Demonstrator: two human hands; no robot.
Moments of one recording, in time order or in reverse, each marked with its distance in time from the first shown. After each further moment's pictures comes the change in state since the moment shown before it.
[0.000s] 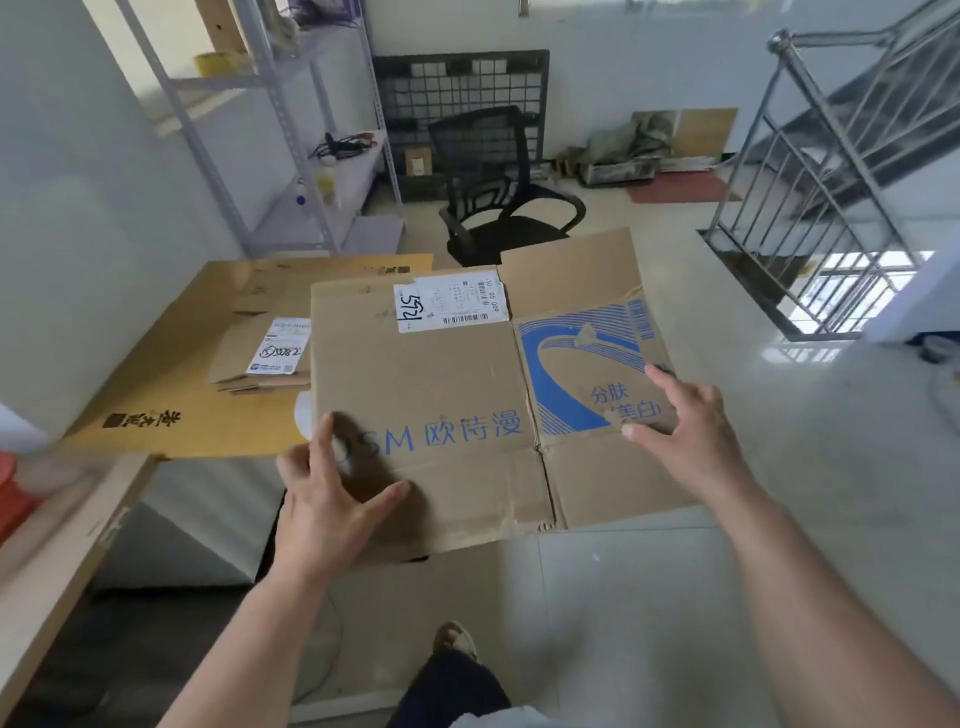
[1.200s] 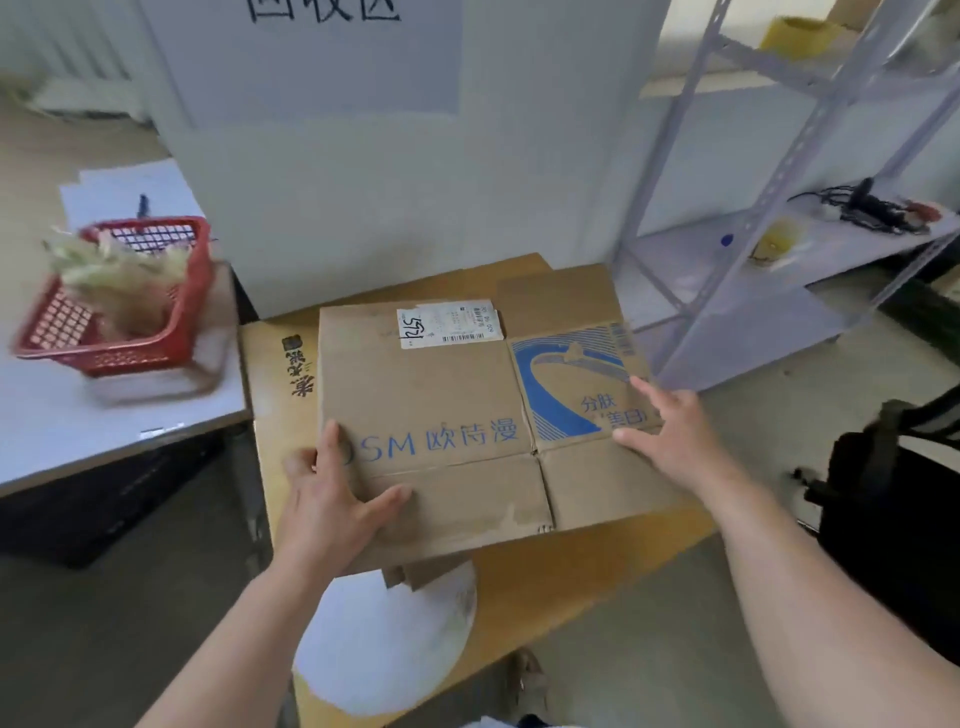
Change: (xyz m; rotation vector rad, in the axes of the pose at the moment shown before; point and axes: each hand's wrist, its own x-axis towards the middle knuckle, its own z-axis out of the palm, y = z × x) left_hand 0.286 -0.027 0.040 -0.003 0.638 -0.973; right_hand 0.501 -0.305 0.353 -0.188 -0.967 -0.815
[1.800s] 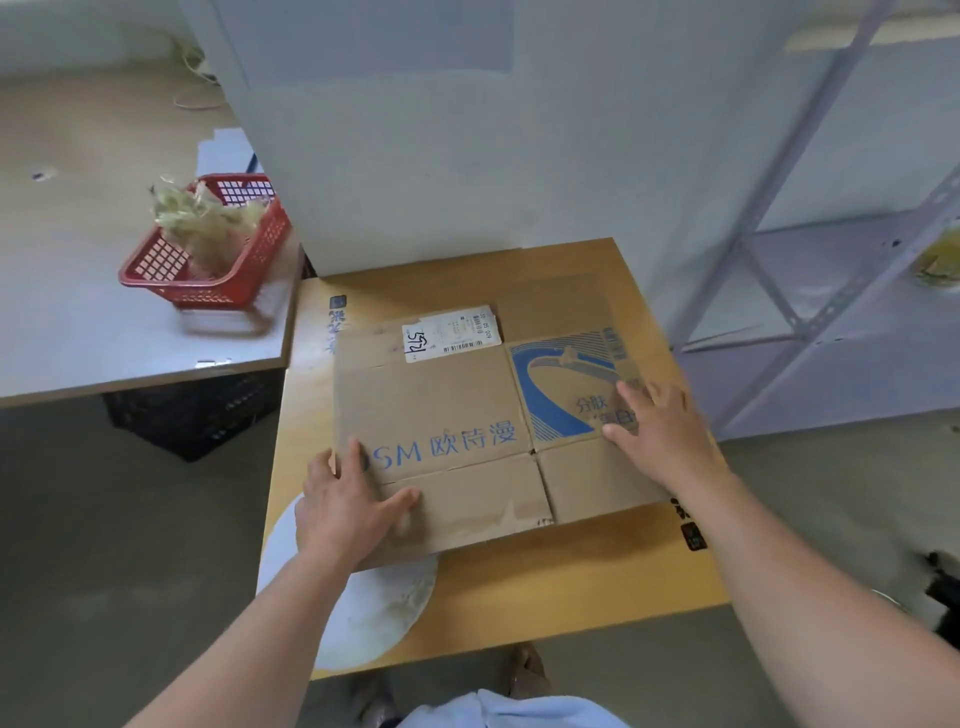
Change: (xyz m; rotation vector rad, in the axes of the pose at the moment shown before) left_hand -0.020 0.019 0.072 0.259 0.043 -0.359; right_hand 0.097 0.034 0.038 -0.452 -0.123 -0.273
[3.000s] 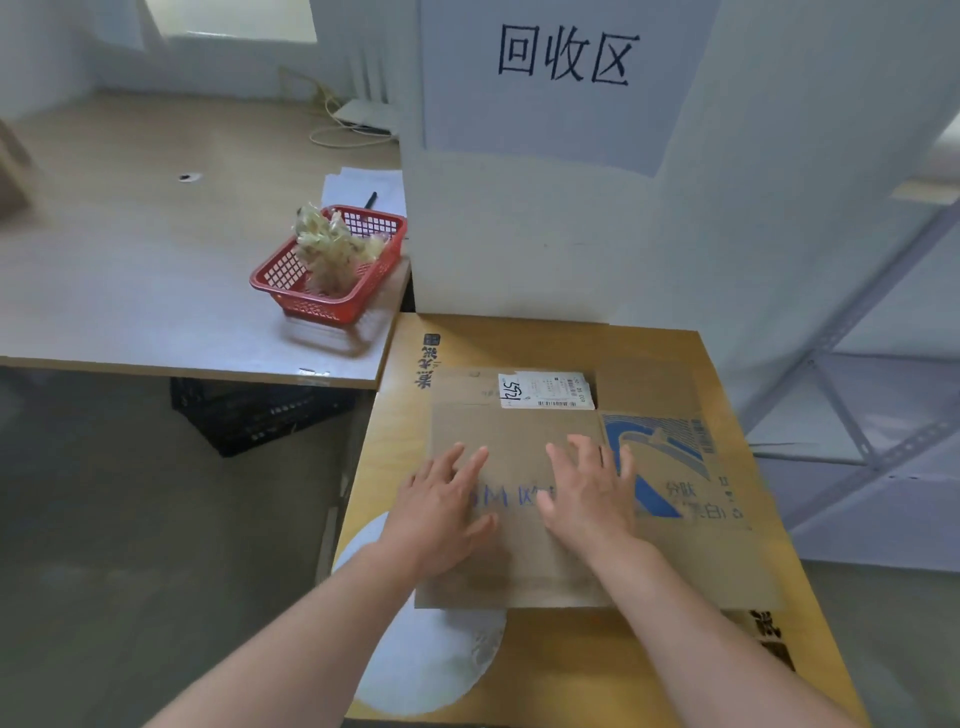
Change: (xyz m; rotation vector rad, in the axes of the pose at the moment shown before) left_hand 0.016 0.001 -0.033 0.103 -0.017 0.463; right_hand -0.027 -0.177 0.013 -0.226 0.137 -0.338
